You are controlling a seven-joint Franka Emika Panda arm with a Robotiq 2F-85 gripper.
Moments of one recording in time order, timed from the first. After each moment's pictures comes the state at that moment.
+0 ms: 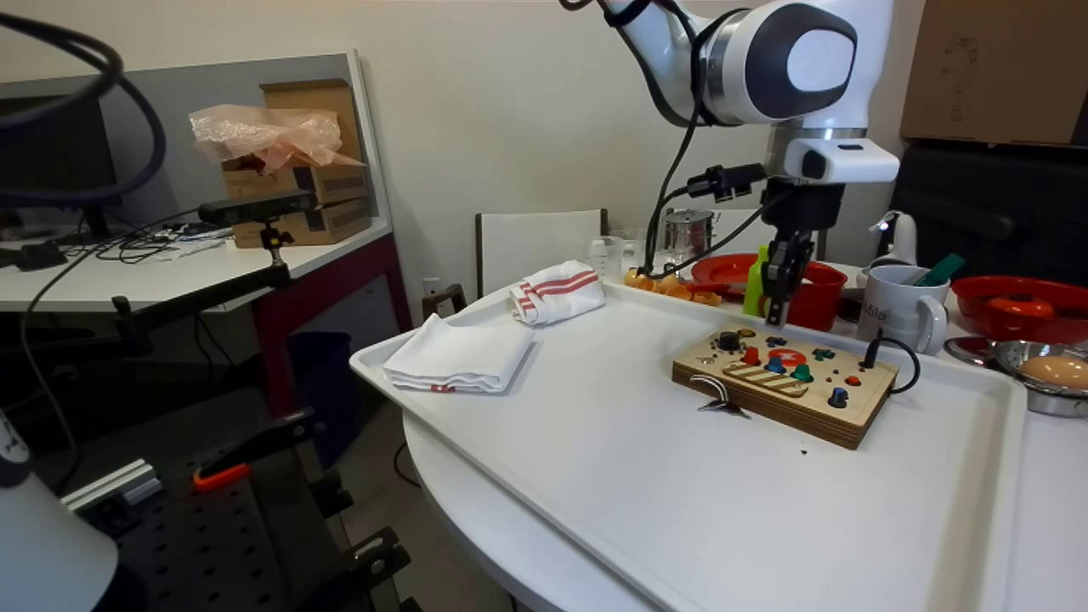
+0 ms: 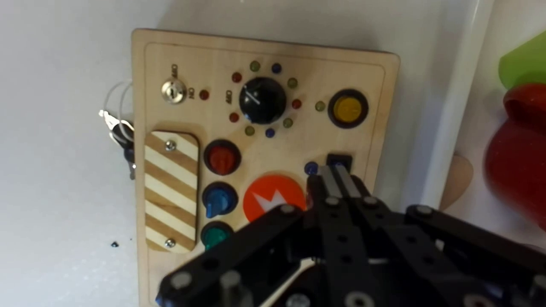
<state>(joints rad) -0.11 0.84 -0.16 -1.45 0.16 2.25 1.11</state>
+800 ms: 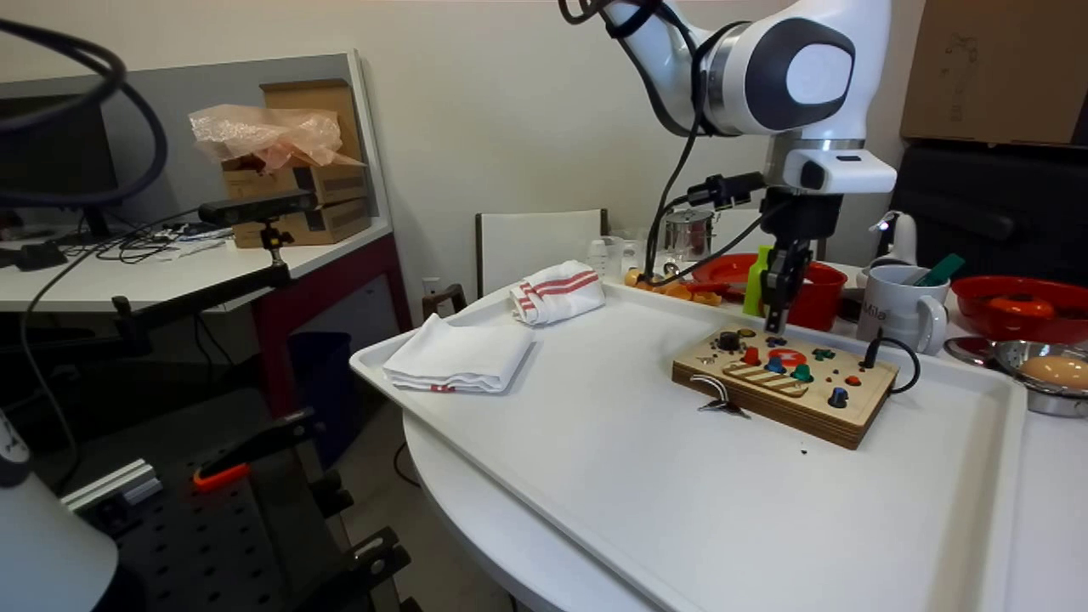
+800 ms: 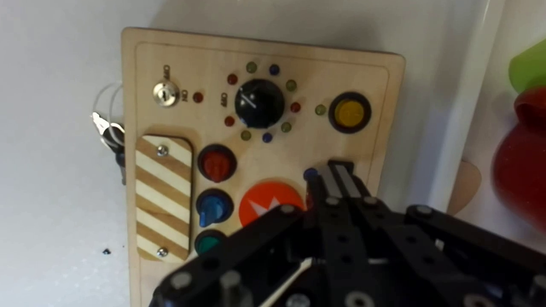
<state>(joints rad) -0.11 0.87 -0.16 -1.43 0.16 2.25 1.11</state>
